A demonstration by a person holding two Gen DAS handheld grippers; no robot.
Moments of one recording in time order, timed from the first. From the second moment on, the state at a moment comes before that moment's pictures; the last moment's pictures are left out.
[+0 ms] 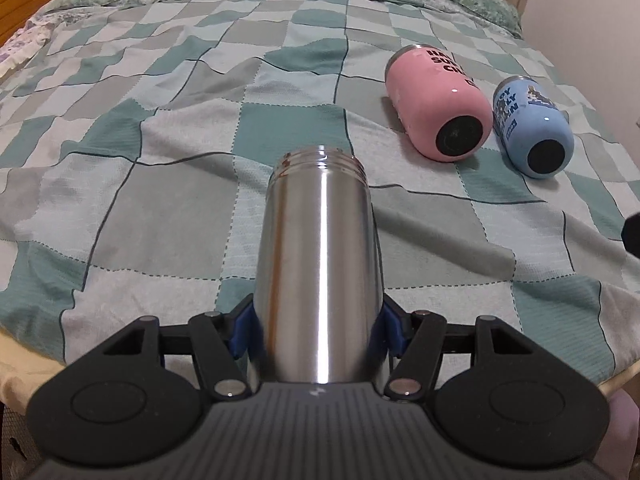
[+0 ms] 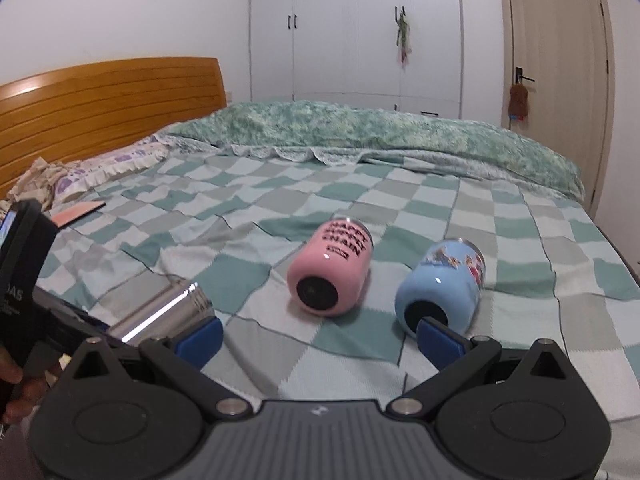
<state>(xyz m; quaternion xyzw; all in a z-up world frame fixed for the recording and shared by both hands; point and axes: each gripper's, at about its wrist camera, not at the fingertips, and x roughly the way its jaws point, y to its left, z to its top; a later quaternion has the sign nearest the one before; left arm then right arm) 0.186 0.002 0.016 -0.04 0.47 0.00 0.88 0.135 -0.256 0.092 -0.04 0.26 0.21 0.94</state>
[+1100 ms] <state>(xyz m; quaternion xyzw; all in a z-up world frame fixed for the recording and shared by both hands) 0.111 0.139 0.036 -0.06 0.31 0.07 0.95 0.178 -0.111 0.074 -0.01 0.39 0.27 0.88</state>
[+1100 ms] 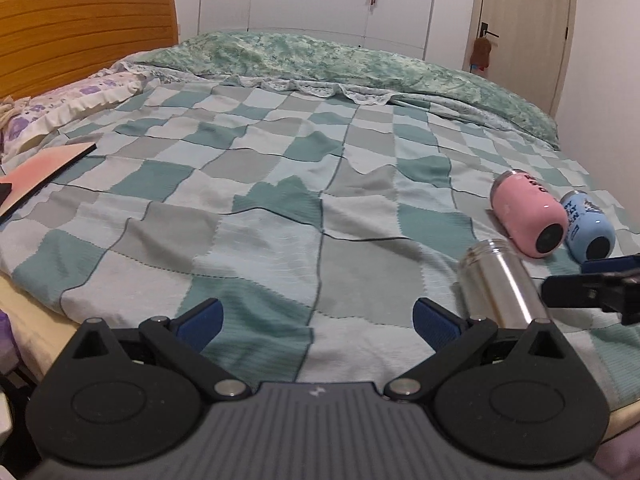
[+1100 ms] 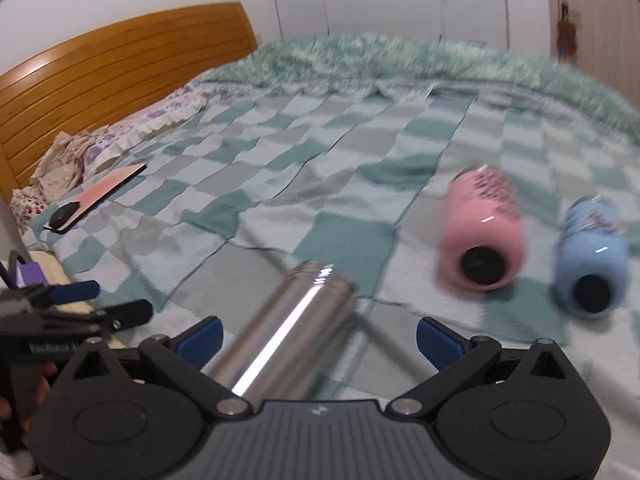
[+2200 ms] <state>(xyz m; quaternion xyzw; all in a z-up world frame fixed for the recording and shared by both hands) 0.076 0.167 0.036 -0.08 0.27 0.07 0.96 0.168 -0.067 0.102 -0.02 0.20 0.31 0.93</state>
